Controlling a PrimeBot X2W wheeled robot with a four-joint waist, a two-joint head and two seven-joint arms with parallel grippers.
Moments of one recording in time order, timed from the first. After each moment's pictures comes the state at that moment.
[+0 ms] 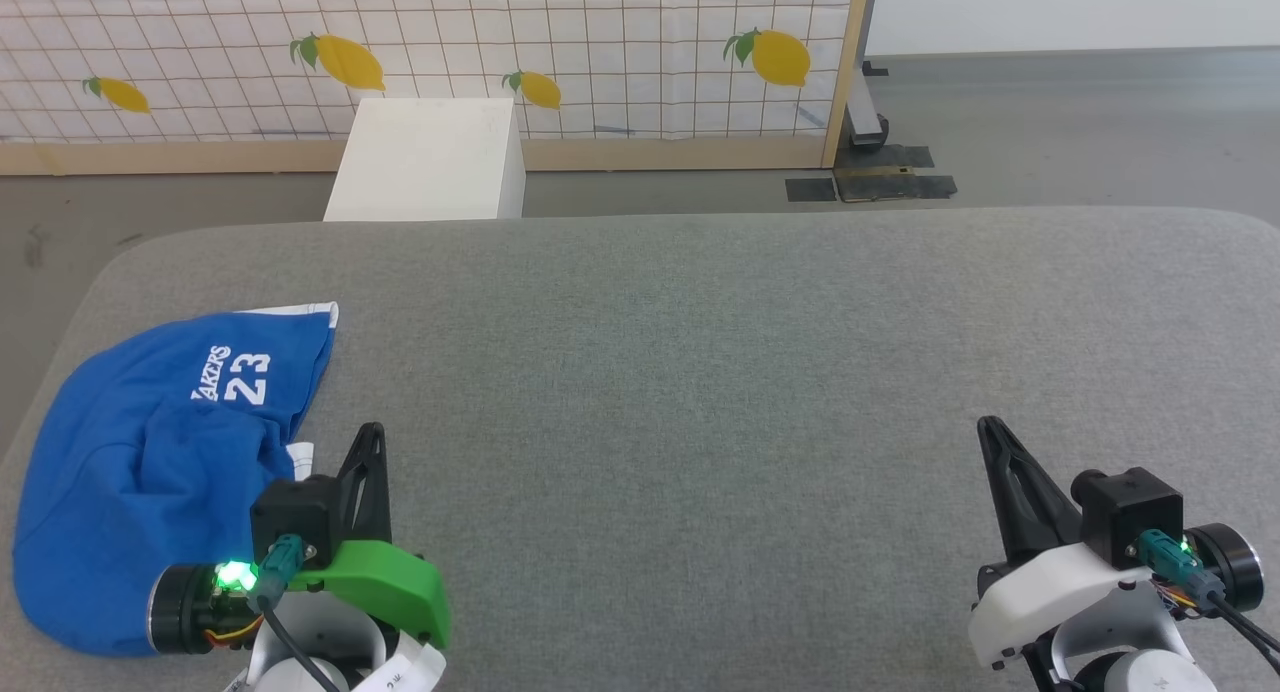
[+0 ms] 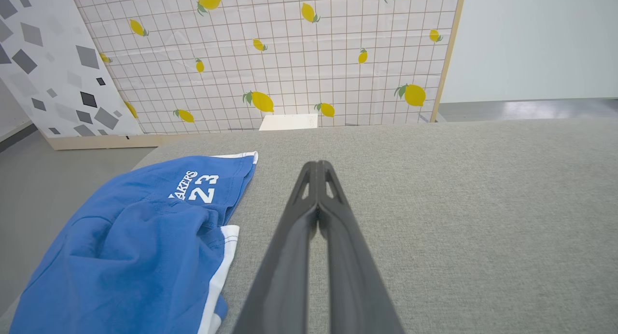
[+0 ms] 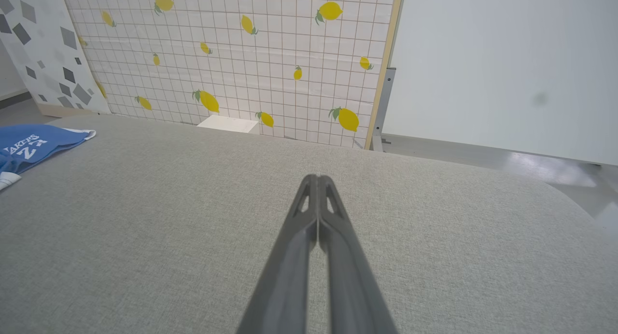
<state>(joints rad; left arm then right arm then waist) -0.01 0.05 0.00 0.00 -0.01 -0.01 0.00 0.02 -0.05 0.00 0.01 0.01 0.13 0.00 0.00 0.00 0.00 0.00</state>
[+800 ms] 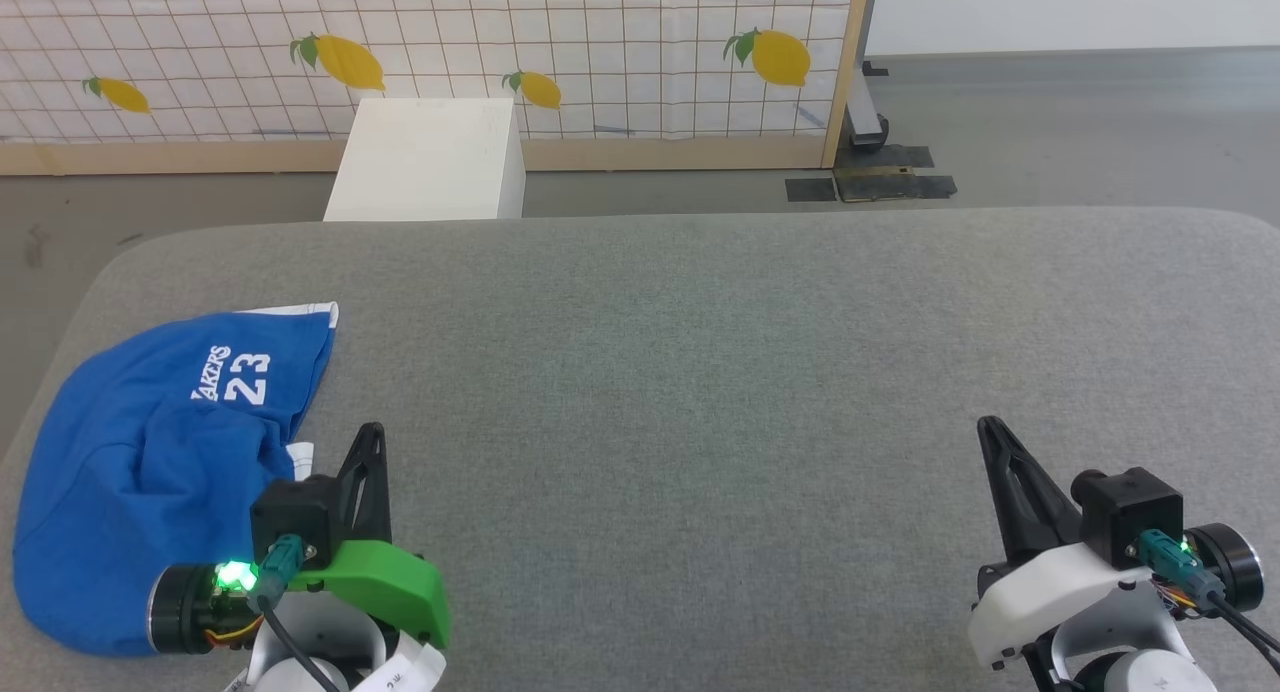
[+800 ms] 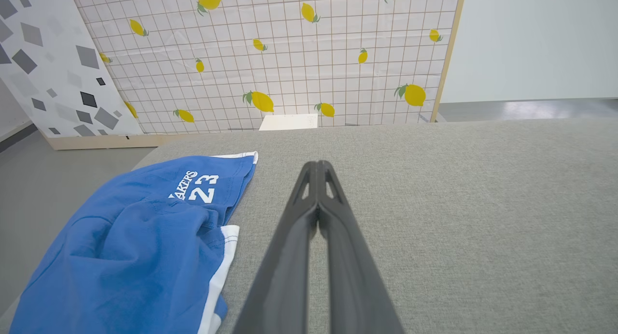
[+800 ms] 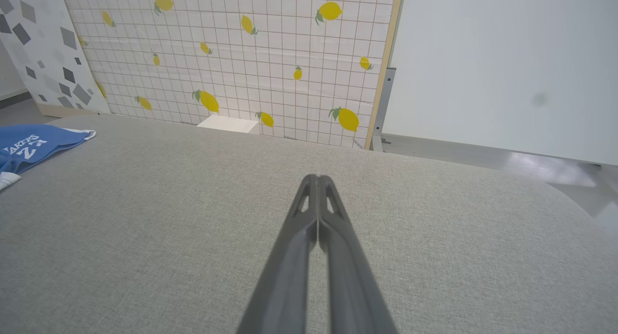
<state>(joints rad) -0.01 0.05 0.00 0.00 -0.01 -0.01 0.00 0.02 -0.05 0.00 0.01 0.01 0.13 0.00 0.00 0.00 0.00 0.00</state>
